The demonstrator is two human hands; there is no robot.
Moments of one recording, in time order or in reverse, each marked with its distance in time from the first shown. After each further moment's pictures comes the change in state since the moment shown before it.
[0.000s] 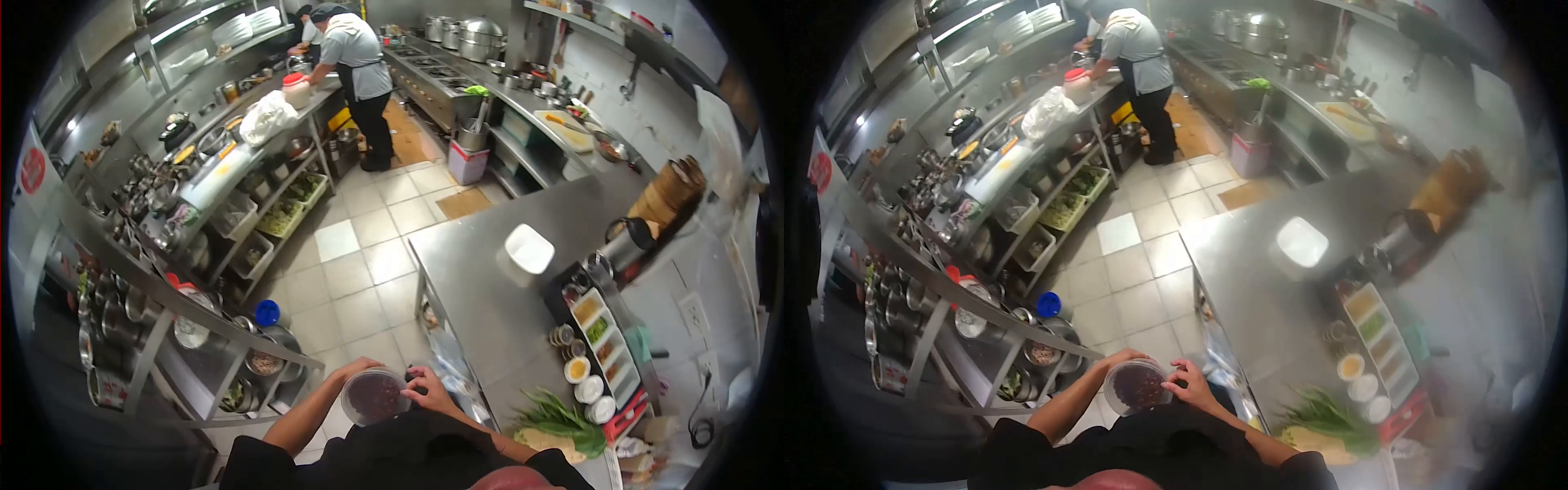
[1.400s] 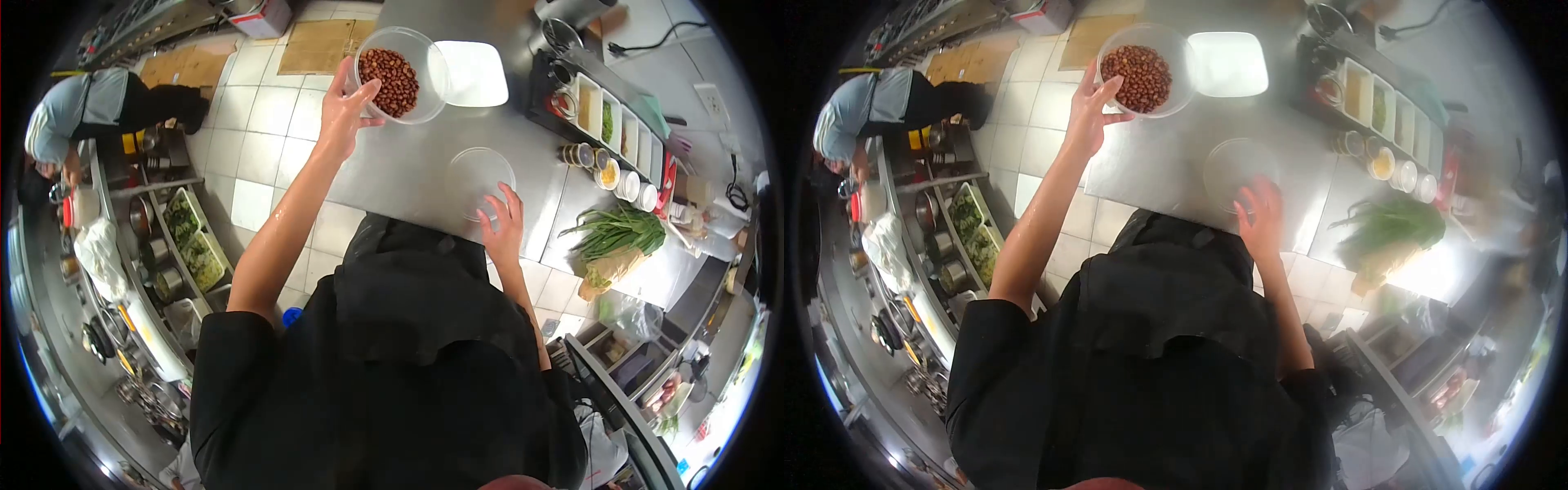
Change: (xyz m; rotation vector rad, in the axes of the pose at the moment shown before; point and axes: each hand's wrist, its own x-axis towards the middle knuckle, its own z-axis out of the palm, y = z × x) left_hand 0.367 0.297 -0.145 -0.332 -0.165 0.165; right_hand 0.124 0.034 -0.085 -0.751 1.087 0.565
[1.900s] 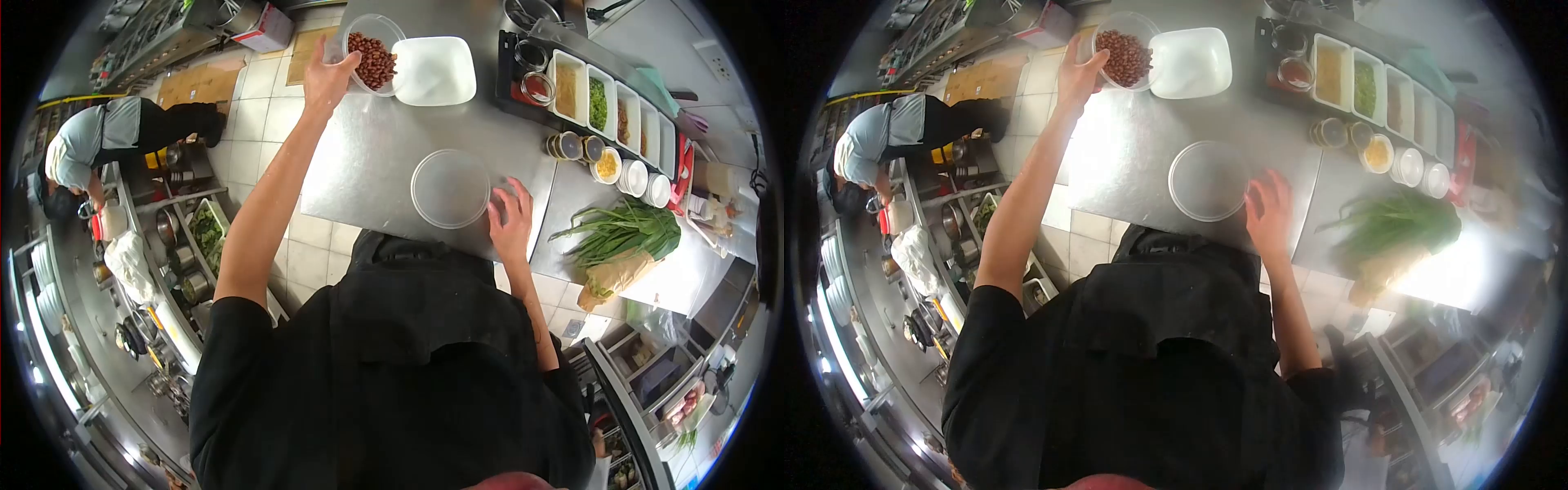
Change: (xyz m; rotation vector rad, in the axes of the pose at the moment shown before) left_hand 0.091 -0.001 0.060 0.766 0.300 0.101; right_hand 0.014 0.065 -0.029 0.084 0.102 0.118
